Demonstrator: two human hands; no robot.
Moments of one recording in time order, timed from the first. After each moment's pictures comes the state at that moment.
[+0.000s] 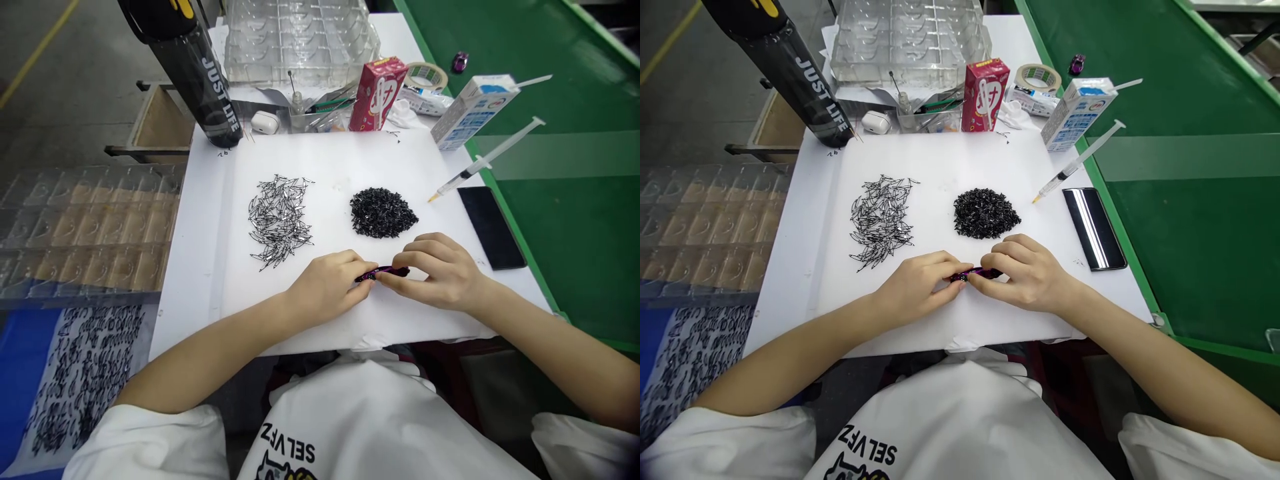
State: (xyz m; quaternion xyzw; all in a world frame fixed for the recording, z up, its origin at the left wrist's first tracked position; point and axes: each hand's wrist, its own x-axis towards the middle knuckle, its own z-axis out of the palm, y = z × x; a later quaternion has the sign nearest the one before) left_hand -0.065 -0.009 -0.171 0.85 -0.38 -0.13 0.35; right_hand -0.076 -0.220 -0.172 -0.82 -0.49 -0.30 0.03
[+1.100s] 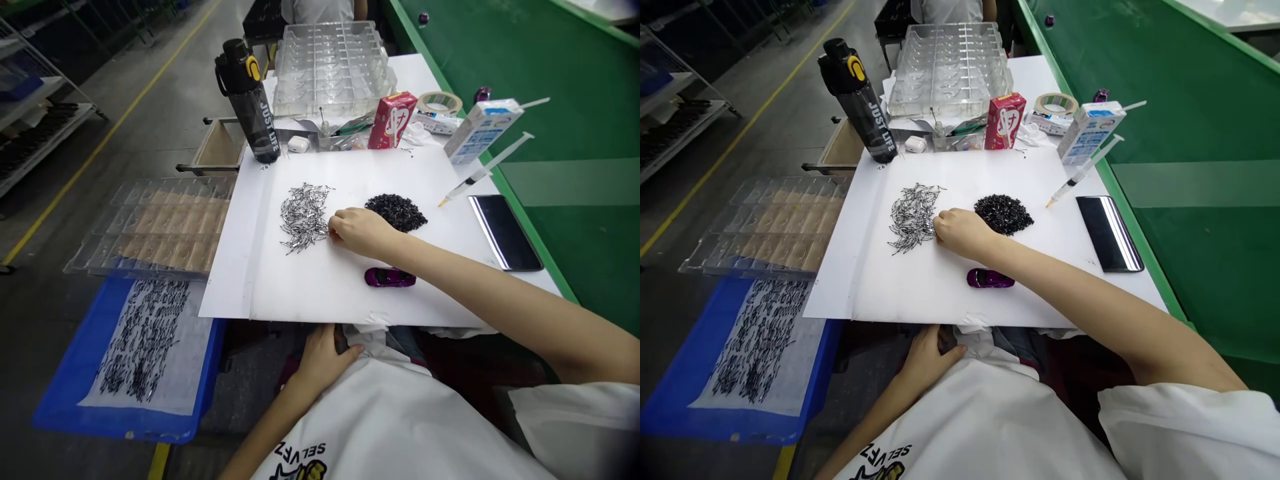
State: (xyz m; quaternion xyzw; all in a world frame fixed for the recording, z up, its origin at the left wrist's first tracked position) left_hand -0.212 0.009 -0.256 0.87 -0.03 -0.16 0.46; right_hand -0.024 -0.118 -0.164 -0.94 -0.35 0.02 0.03
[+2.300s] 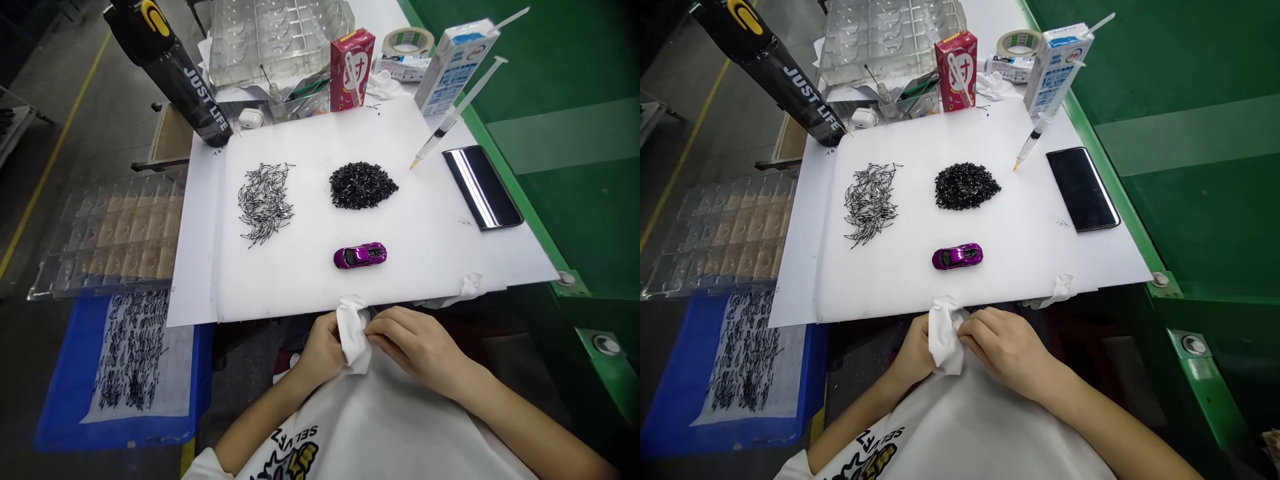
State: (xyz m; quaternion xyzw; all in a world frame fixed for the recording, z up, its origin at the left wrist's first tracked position) left_hand -0.200 -0.032 -0.222 0.69 0.01 -0.30 0.66; right_hand -0.214 -0.200 -0.198 -0.90 -0.26 0.02 0.34
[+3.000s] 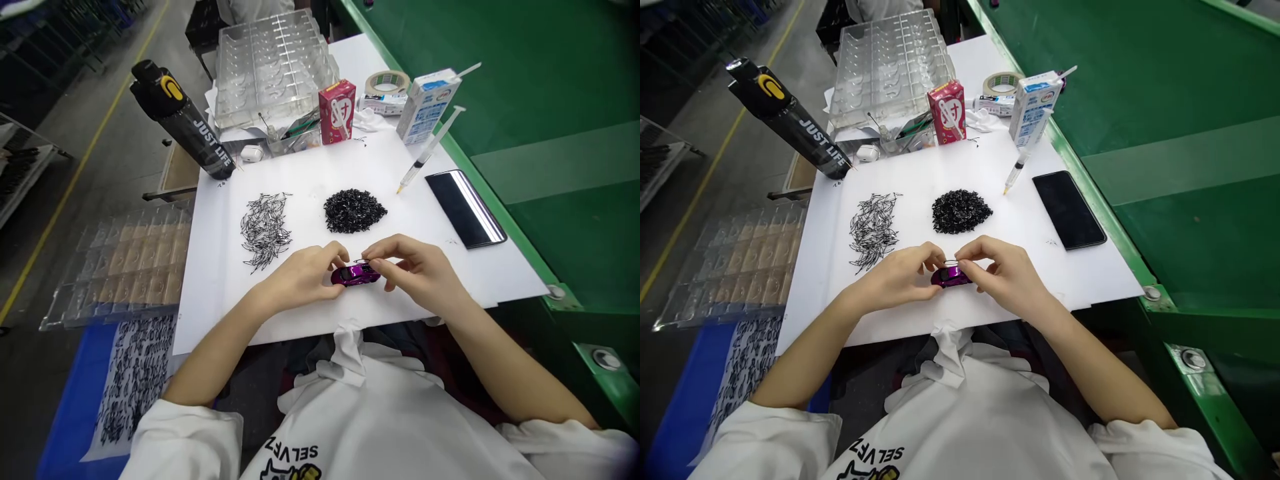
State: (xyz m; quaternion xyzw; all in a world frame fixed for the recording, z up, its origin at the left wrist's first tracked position) left_hand -0.063 -0.021 -0.150 0.86 -0.40 -0.19 0.26; right_hand -0.125 -0.213 -0.162 -0.80 -0.02 0.01 0.60
